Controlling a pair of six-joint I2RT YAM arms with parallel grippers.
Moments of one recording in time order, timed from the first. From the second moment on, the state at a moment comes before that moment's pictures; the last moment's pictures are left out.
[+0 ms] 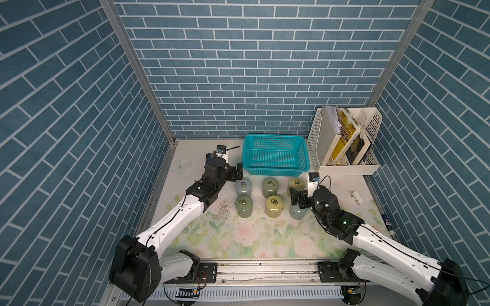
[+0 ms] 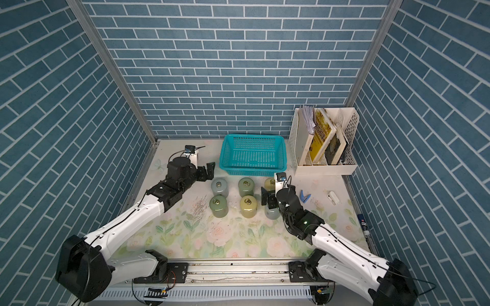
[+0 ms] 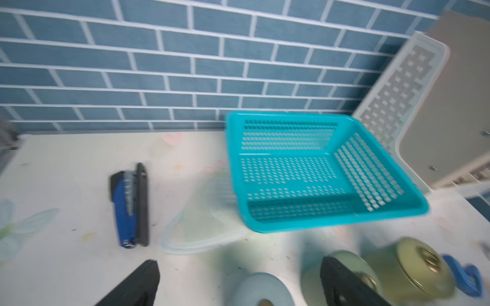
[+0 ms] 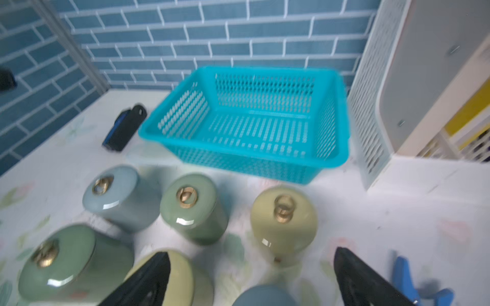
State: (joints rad) left arm -0.40 1.23 0.90 -0.07 -0.18 -0.26; right arm 0.72 0.88 0.59 -0.08 0.39 0.27
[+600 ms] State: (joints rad) left arm -0.13 1.29 0.47 0.44 -0.44 -0.15; right arm 0.09 1.06 0.34 0.32 0.35 0.19
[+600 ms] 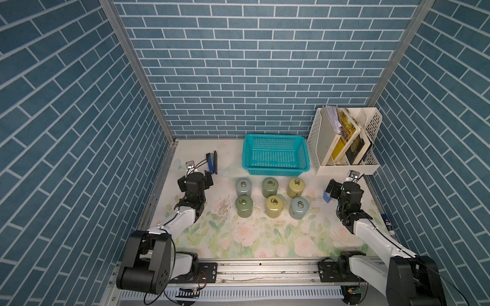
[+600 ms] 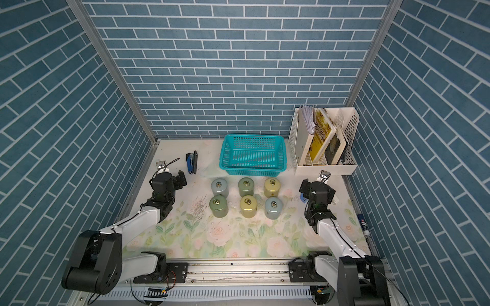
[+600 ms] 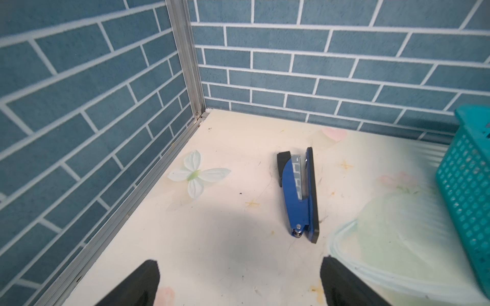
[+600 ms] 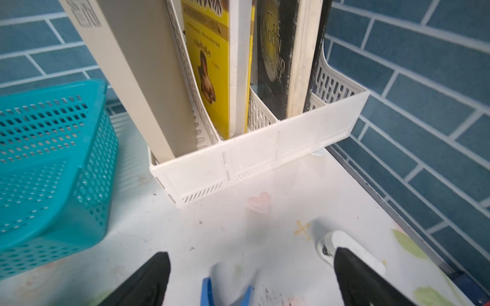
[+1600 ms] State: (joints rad) left arm -0.07 1.49 0.21 1.15 -0.28 -0.03; right arm 0.08 1.51 0.18 1.19 0.24 -0.03
